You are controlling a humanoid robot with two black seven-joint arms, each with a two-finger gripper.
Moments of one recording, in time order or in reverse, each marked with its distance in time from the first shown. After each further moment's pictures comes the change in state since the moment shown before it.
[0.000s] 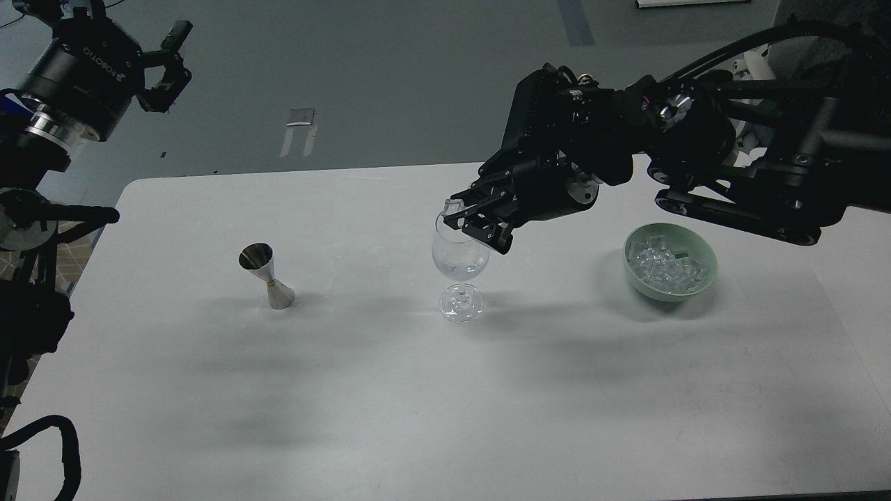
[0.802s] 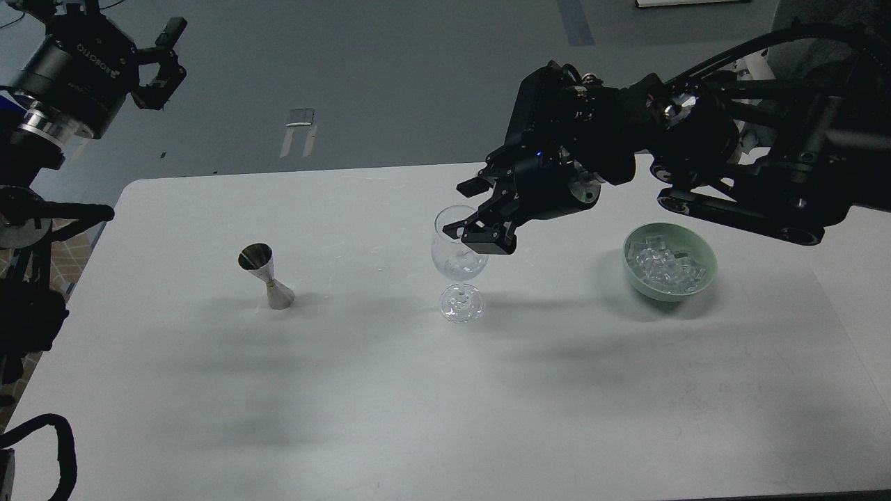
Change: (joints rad) left arm -0.004 0.011 0.000 0.001 0.000 0.000 0.002; right arm 0.002 -0.013 0.000 0.005 0.036 0.000 -0.002
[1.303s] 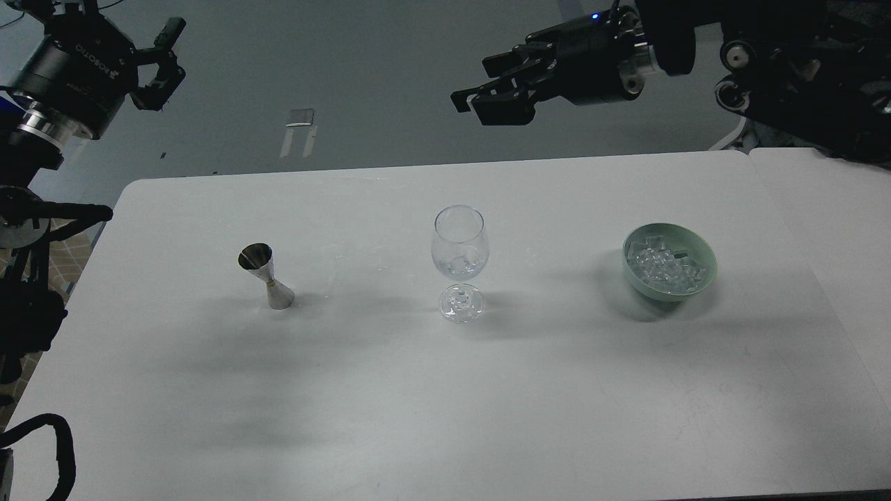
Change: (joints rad) left arm -0.001 0.002 0.000 0.008 0.002 0.000 0.001; right arm 0.124 -0.120 0.073 -0.176 0.471 -0.009 -0.017
